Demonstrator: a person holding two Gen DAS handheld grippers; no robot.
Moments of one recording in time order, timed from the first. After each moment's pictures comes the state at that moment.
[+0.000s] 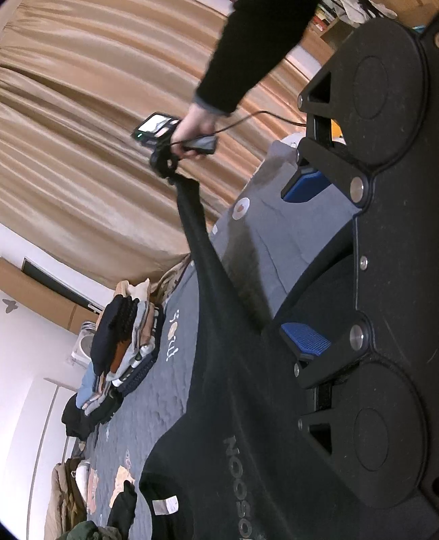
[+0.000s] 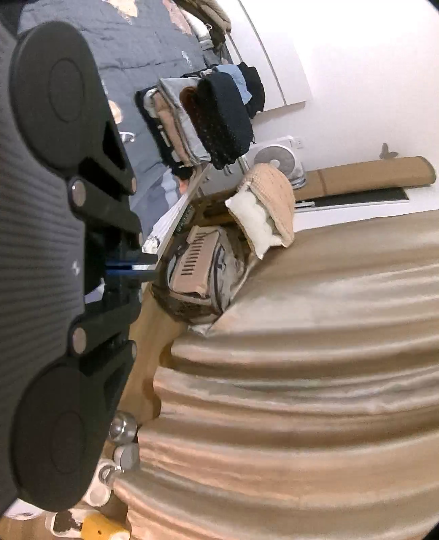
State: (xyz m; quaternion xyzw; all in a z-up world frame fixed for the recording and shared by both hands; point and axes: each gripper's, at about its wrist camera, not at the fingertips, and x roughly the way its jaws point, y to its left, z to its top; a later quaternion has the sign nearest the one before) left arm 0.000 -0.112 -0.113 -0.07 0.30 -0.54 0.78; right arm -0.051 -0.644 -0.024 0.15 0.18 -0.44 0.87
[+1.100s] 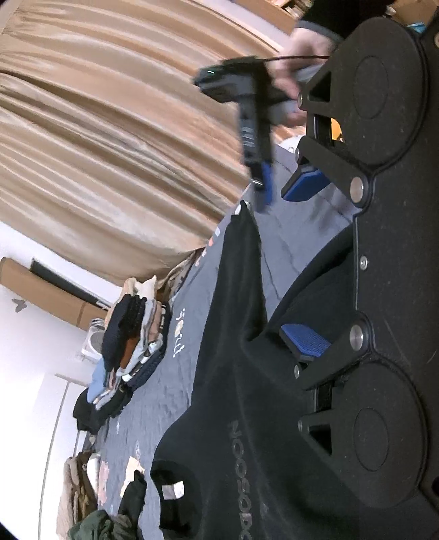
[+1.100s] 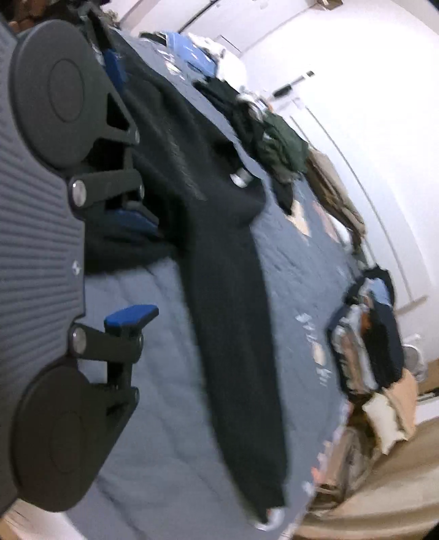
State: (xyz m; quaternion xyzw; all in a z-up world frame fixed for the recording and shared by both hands) left arm -0.049 -0.073 -0.090 -0.08 0.28 -0.53 0.79; right arm -0.163 -0.379 -0.102 0.25 0.33 -0.05 0.91
